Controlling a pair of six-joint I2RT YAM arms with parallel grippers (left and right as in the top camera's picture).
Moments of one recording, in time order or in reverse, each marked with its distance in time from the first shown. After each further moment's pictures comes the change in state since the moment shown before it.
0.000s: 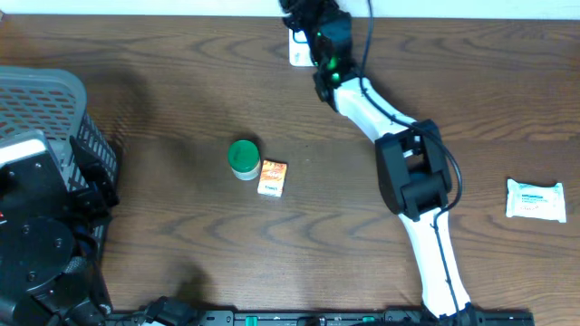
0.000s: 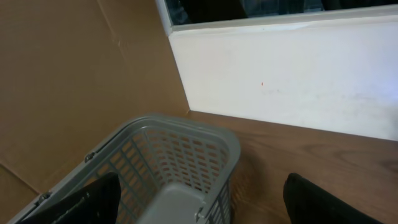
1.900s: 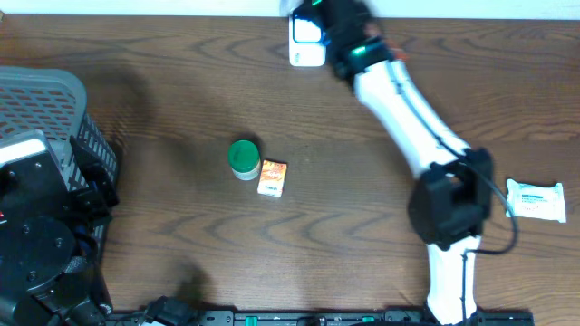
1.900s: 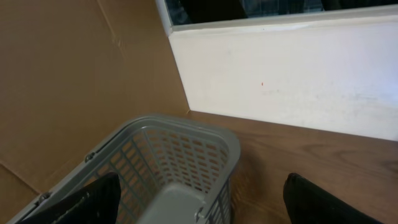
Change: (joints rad) left arm 0.000 0.000 0.000 0.000 0.000 0.000; right arm -0.051 -0.345 0.038 -1.218 0.536 -0.302
